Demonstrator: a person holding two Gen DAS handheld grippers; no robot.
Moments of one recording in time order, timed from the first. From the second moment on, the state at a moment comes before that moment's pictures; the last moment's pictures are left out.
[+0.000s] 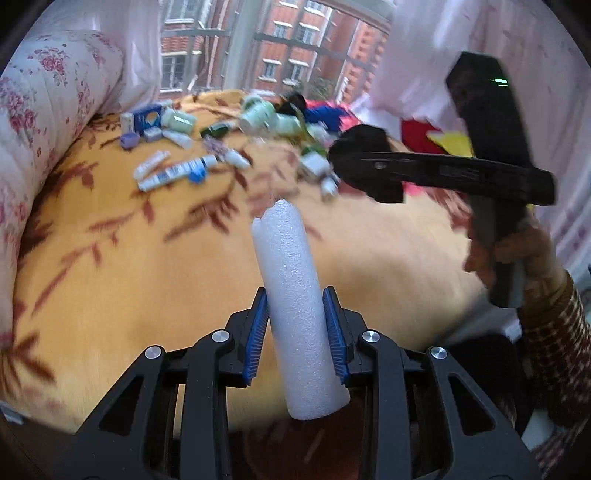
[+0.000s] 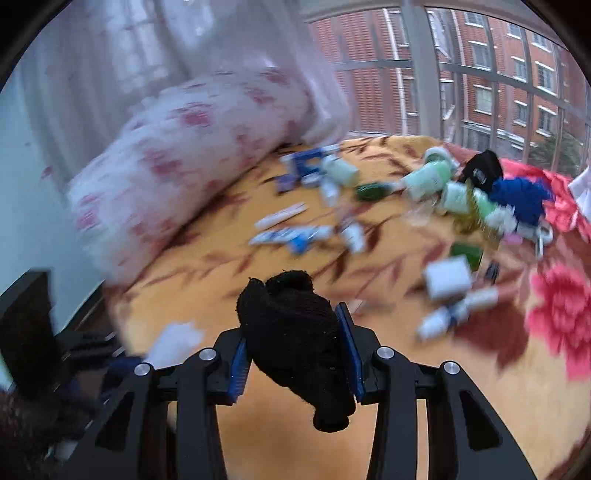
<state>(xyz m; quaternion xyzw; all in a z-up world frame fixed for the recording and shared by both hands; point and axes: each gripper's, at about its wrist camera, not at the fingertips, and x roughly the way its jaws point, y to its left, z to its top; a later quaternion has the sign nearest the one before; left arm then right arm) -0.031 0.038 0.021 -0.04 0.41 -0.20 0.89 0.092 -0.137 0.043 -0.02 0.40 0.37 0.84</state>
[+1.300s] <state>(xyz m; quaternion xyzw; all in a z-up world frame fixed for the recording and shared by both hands) -0.073 0.029 0.007 -0.01 0.43 -0.20 0.88 -0.025 -0.205 0.020 0.03 0.39 0.34 0.86</state>
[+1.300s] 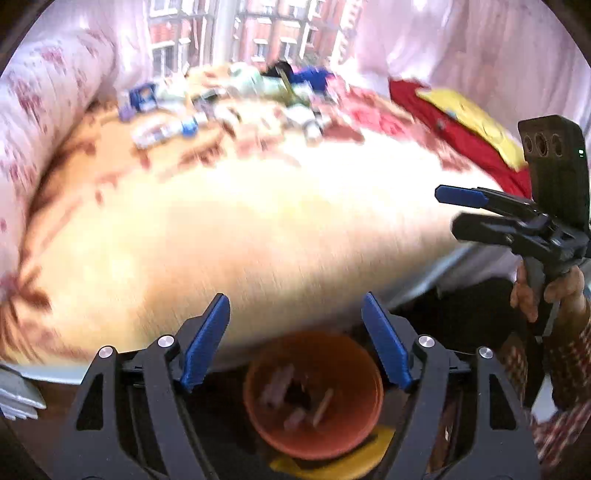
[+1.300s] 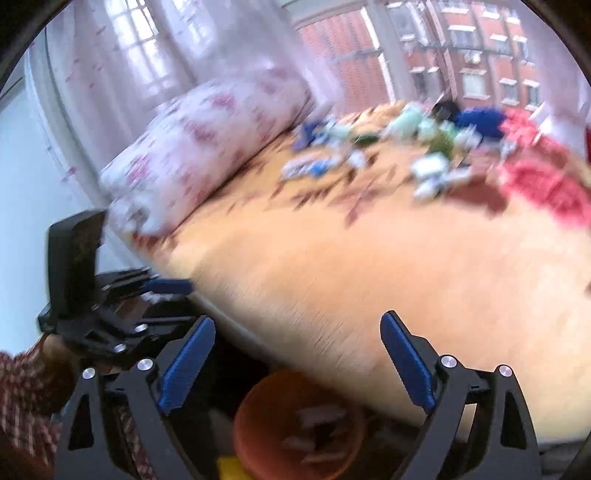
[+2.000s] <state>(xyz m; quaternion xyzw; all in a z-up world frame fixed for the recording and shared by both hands) 0.006 0.014 0.007 -0.04 0.41 -0.22 0.88 0.291 -0.162 -0.006 -0.04 0.45 0.14 0.88</state>
